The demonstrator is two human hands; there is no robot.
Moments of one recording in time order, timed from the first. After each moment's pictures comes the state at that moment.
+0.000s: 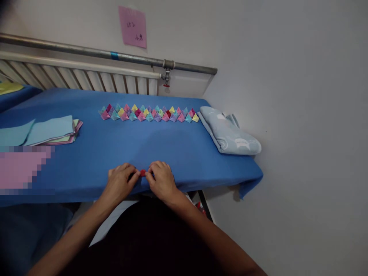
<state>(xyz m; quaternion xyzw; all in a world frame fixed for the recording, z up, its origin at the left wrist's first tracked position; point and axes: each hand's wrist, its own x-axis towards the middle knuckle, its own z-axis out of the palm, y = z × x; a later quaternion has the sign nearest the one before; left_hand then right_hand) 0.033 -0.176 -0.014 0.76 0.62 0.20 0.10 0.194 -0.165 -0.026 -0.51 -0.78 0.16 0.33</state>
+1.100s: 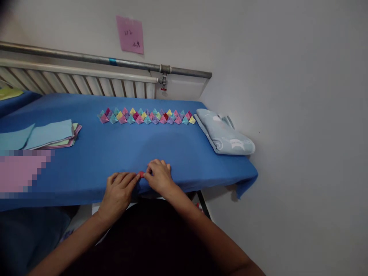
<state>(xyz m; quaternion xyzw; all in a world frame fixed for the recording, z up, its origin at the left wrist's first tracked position) 0.026 -0.204 -0.039 0.85 0.45 0.25 -0.13 0.194 -0.156 -0.012 -0.58 -0.75 0.21 0.23</state>
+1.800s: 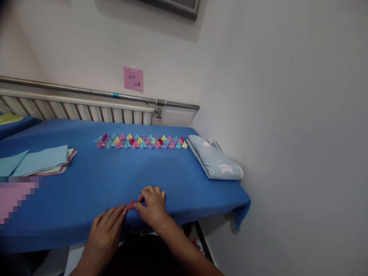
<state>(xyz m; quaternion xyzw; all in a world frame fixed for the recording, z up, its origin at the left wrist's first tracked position) 0.026 -0.213 -0.067 0.80 0.47 0.33 -0.17 0.195 -0.158 -0.017 -0.58 -0.75 0.19 0.26</state>
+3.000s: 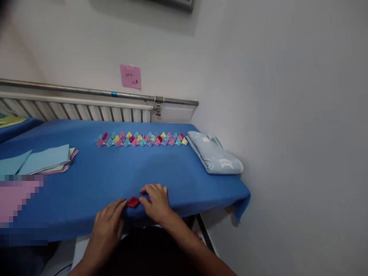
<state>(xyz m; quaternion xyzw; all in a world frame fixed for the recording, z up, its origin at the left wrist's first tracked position) 0.026 -0.214 -0.066 0.78 0.53 0.31 -0.13 0.208 -0.168 -0.013 -0.54 -0.77 0.20 0.28</state>
